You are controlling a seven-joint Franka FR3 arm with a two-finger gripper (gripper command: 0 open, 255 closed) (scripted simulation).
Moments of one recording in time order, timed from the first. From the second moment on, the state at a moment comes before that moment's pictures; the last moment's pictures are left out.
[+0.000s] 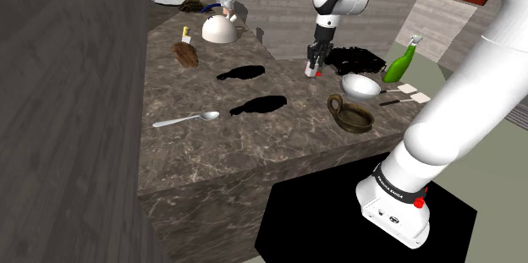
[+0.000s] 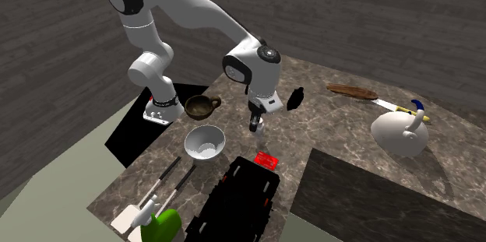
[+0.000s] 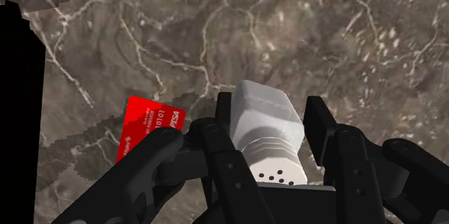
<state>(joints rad) -0.12 0.04 -0.26 -2.15 0.02 2.10 -0.30</state>
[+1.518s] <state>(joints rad) -0.11 -0.06 -0.26 -1.95 -0.01 1.80 -0.28</state>
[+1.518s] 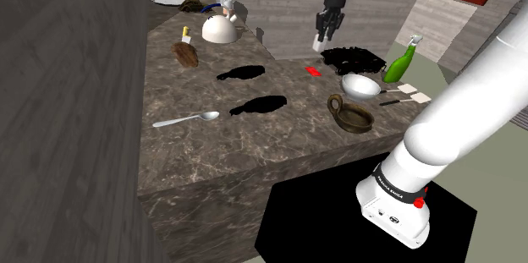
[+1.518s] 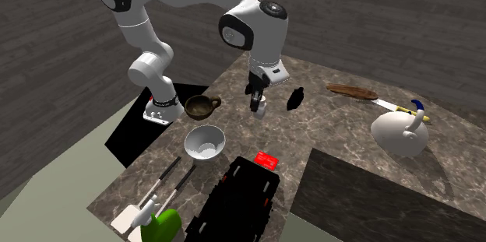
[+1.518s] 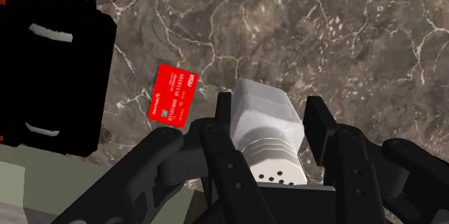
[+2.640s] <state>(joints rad) -0.13 -0.60 -0.18 -2.39 -0.09 1.70 -0.17</state>
